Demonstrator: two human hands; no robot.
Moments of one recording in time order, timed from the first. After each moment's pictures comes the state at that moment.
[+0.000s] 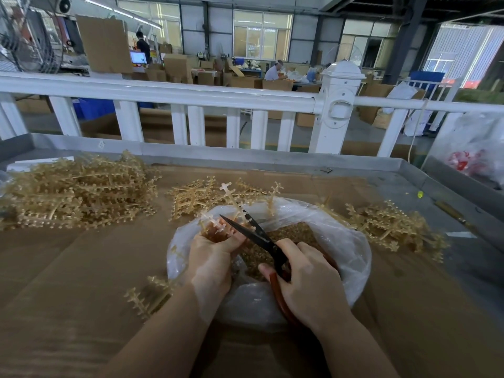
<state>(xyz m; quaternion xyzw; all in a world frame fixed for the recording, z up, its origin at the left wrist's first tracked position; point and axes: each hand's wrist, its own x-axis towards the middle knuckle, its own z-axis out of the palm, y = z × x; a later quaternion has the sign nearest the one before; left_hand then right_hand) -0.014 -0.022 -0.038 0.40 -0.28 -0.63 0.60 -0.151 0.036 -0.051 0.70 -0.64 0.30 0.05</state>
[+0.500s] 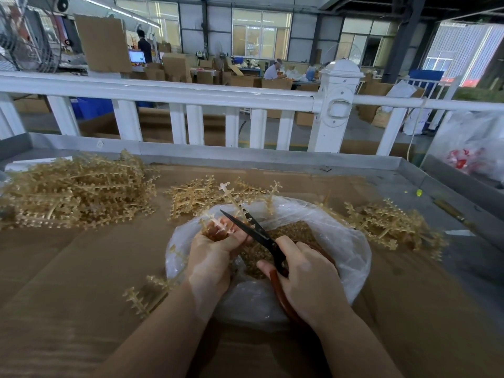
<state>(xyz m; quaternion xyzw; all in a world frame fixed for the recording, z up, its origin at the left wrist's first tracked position) -0.012 -0.022 -0.038 0.39 -0.29 -0.65 0.58 -0.153 0.035 -0.046 0.73 -0.63 0.28 0.05</state>
